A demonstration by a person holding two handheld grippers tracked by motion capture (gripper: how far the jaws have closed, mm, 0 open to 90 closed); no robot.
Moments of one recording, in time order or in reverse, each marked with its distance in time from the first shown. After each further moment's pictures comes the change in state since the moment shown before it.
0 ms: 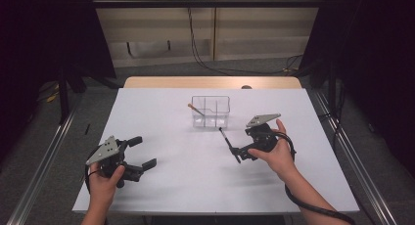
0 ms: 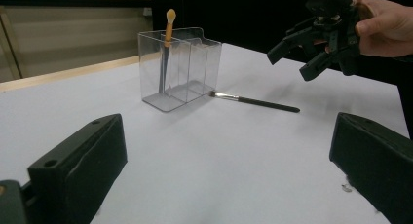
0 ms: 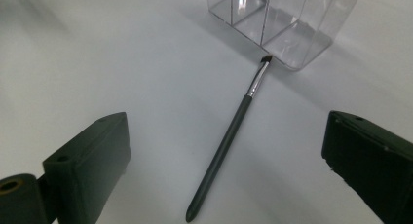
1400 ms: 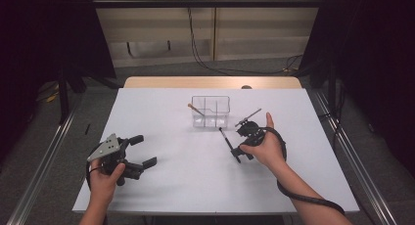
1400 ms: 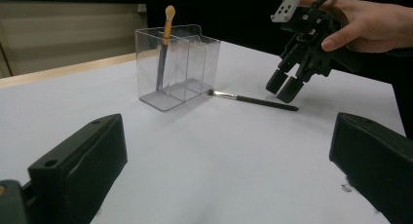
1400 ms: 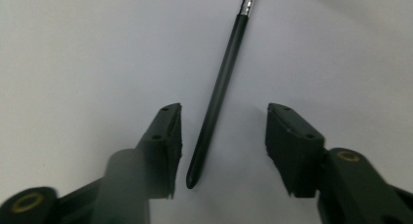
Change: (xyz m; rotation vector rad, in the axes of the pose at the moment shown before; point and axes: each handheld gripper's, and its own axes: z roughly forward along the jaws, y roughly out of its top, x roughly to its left) left arm 0.006 0.000 0.004 0.009 -0.023 -0.018; right arm 0.001 0.013 0.031 0.392 -0.059 0.166
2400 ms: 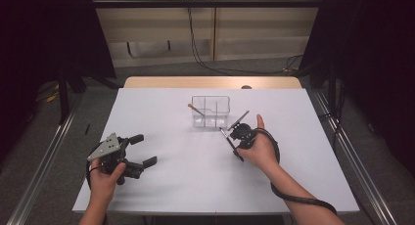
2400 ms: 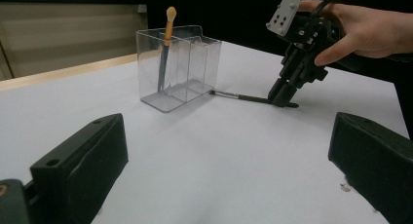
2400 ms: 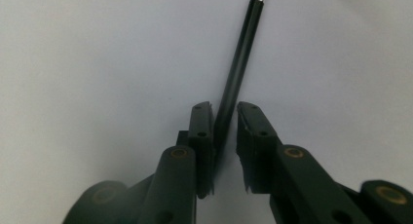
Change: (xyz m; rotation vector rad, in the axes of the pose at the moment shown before) left arm 0.001 0.001 0.001 -0.001 -0.002 0.008; right arm 0.013 0.009 0.011 0.099 -0.126 -0.107
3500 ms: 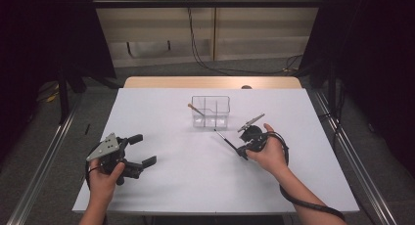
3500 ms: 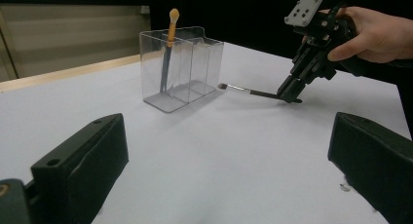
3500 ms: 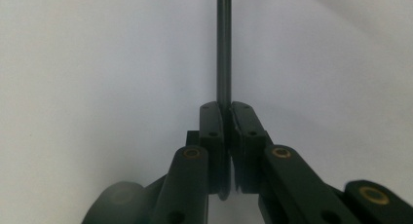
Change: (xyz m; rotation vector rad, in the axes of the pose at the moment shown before) left arm 0.000 0.001 -0.002 -0.004 0.012 0.000; right arm -0.014 -0.029 -0.010 -0.187 0.113 -0.007
